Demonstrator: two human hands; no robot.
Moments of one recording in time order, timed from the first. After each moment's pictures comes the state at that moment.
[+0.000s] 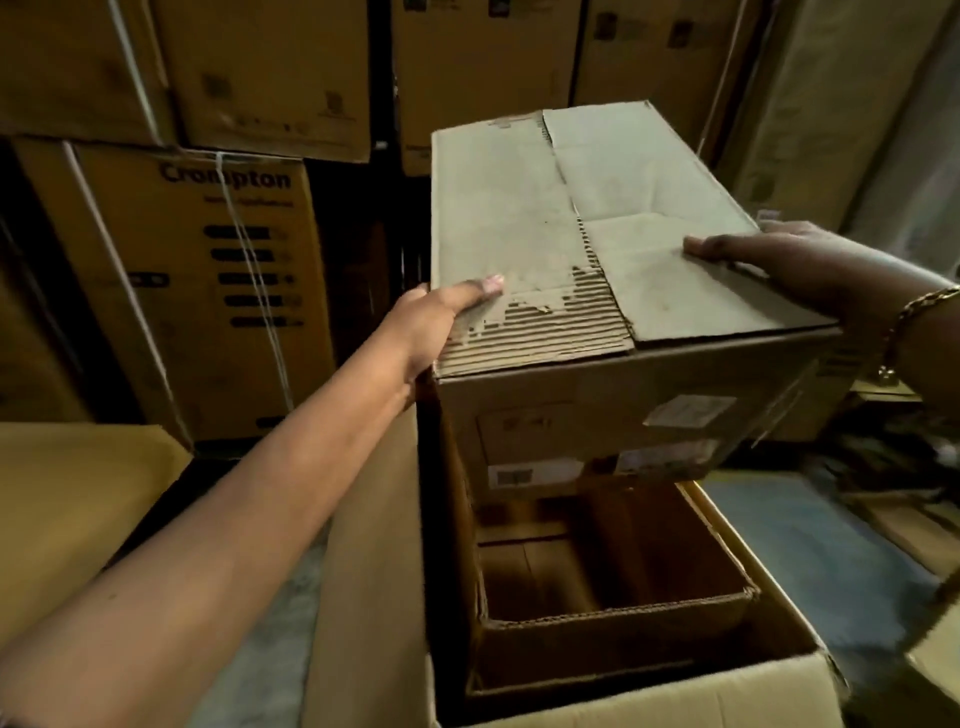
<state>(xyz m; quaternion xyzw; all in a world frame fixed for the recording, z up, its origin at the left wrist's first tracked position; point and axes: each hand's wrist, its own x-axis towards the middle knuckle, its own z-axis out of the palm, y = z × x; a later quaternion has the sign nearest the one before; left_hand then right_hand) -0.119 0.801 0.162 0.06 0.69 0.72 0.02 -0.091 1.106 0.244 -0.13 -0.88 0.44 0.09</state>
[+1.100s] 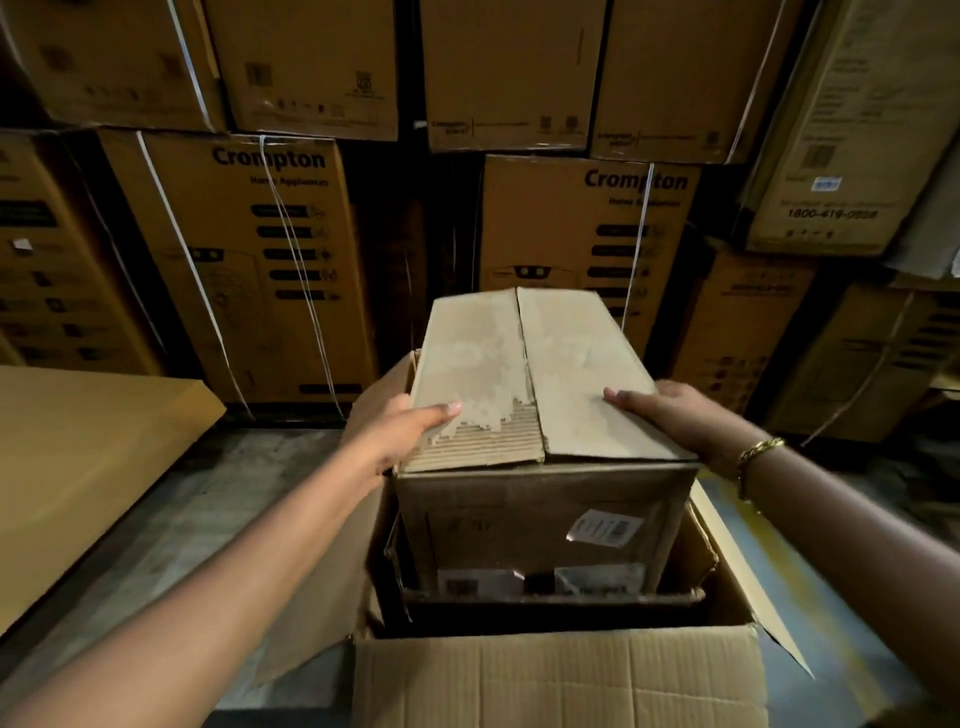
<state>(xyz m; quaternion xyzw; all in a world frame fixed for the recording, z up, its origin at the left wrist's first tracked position) -0.092 0.844 0.019 -0.08 0.80 0.58 0.09 -0.110 1.177 0.057 -0.09 -0.89 0.43 -0.10</state>
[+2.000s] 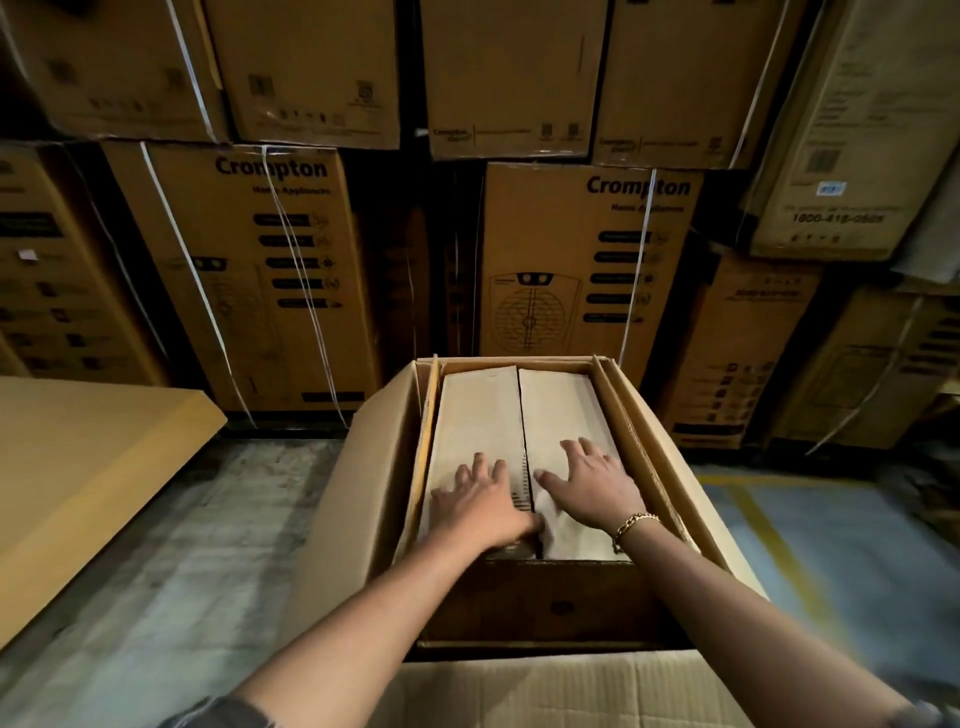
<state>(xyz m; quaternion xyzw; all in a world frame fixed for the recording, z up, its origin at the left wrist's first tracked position) -0.104 0.936 -0.064 0.02 0.98 0.13 0.13 -0.124 1.102 -0.054 0.02 -0.99 0.16 -0.05</state>
